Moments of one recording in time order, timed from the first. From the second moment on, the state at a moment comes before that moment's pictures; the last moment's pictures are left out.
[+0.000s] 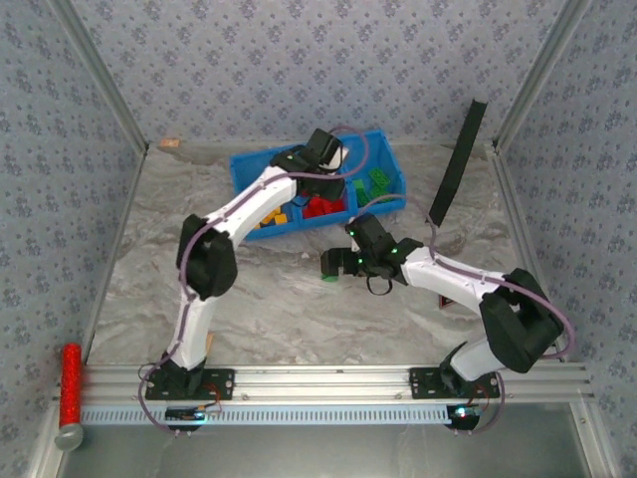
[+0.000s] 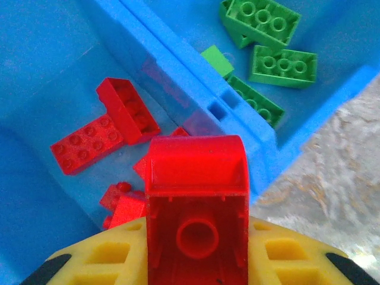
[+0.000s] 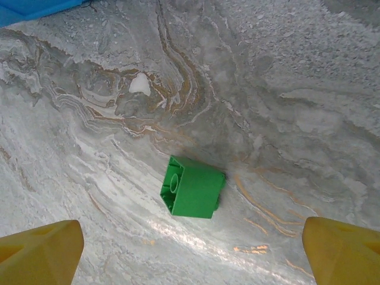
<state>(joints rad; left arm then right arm) -0.66 2.19 2.10 -0.84 -0.04 -0.15 0.70 1.48 0.88 -0.34 -0.10 0.58</state>
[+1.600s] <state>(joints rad) -0.61 2.02 2.17 -1.08 -0.06 -0.15 0.80 1.82 1.11 -0.54 0.12 0.53</state>
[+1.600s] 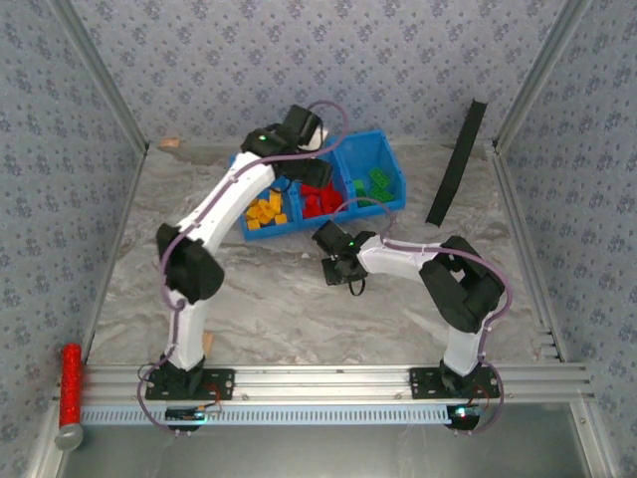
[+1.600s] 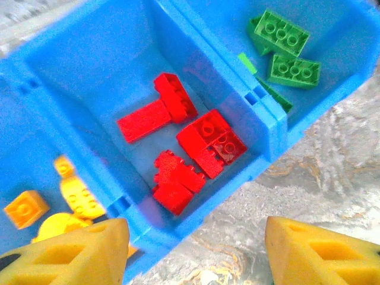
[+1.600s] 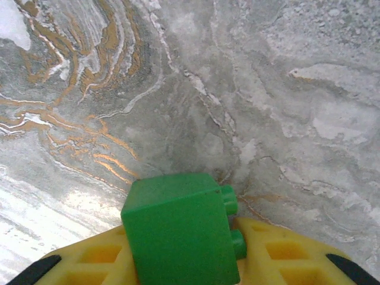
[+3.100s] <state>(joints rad) -0.51 0.80 1.10 -1.12 0.03 -0.24 0.37 2.19 1.90 -0.72 0.16 0.18</state>
